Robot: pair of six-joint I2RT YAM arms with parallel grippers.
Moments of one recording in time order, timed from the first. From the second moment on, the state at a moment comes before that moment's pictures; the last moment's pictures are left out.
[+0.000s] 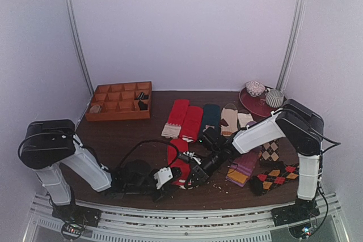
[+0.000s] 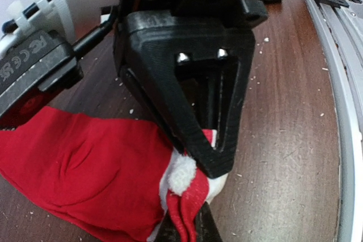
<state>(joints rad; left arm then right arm) -1.19 1.78 0.43 0.83 0.03 0.13 0.87 2.01 1.04 -0.15 -0.86 0.18</state>
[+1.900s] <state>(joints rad) -1.05 1.79 0.49 0.68 0.38 -0.34 1.19 1.75 0.68 0.37 0.01 -0.53</state>
